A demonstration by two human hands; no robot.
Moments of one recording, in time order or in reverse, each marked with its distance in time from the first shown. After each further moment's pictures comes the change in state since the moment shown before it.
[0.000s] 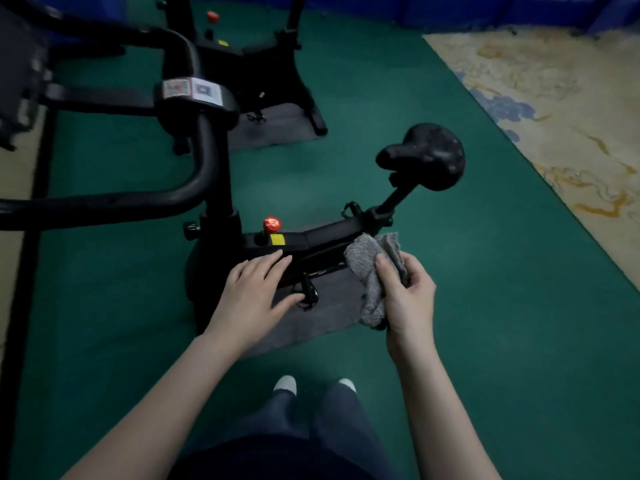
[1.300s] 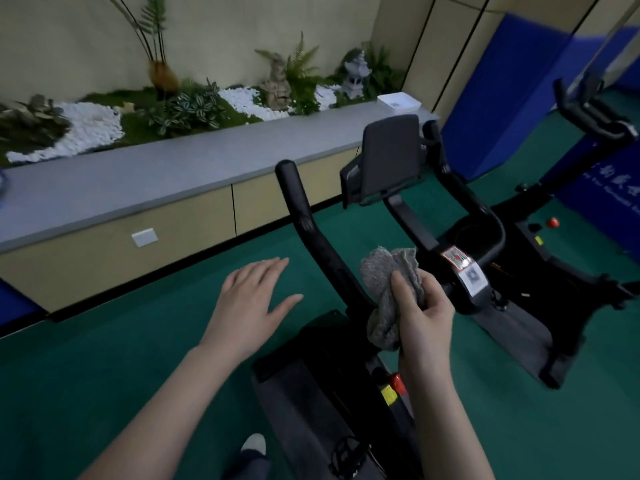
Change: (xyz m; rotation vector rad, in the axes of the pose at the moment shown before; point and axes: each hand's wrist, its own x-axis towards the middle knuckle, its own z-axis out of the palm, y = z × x) left_hand -0.066 -0.035 -0.073 -0.096 0.591 -1.185; right_hand 0.063 -0.090 0.227 -0.058 -1.186 -0.153
